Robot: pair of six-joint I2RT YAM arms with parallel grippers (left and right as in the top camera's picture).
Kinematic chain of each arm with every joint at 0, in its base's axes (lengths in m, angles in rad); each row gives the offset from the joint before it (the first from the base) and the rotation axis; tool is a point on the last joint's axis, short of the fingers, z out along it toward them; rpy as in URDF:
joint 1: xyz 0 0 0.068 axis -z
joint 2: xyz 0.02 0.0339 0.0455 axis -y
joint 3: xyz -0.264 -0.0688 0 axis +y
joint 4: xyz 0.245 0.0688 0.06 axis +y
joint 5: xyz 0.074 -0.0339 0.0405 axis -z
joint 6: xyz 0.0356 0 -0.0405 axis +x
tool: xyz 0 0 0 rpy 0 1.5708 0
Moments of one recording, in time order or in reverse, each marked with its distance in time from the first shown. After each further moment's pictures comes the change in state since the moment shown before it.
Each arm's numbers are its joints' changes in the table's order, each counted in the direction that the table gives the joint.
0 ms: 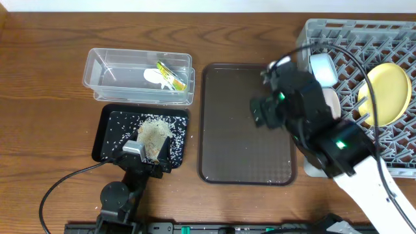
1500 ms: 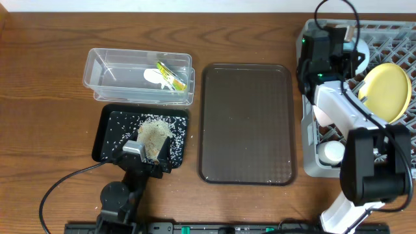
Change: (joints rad) left arm 0.000 -0.001 0.000 0.000 0.000 0.000; right arm 0.443 -0.700 0.002 -0.802 1.071 -0.343
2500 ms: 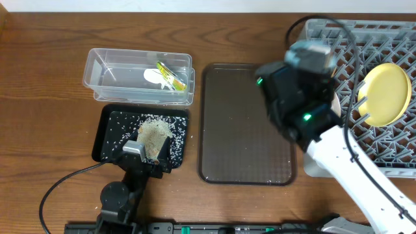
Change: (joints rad) left arm 0.000 0.000 0.000 0.000 0.000 0.000; right arm -0.389 0.473 -0.001 0.609 0.047 0.594
